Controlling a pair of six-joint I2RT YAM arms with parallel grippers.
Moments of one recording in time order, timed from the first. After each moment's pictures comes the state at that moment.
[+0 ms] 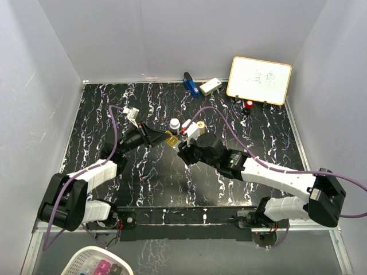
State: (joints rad) left arm -0.32 1.27 0.44 0.90 0.74 -0.83; right arm 0.97 1.24 0.85 -0.05 0.14 0.08
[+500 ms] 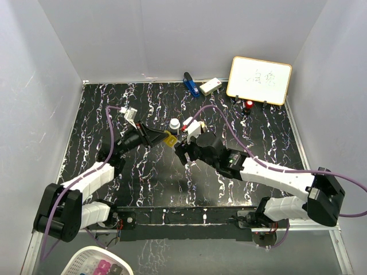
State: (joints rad) left arm -0.32 1.19 0.45 0.81 0.71 -0.77; right arm 0.97 1.25 0.85 0.00 0.22 0.07
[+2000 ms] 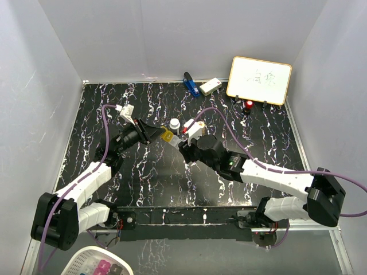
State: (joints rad) left arm -0.32 1.10 0.52 0.55 0.56 -0.72; right arm 0.98 1.24 0.81 0.05 0.26 0.04
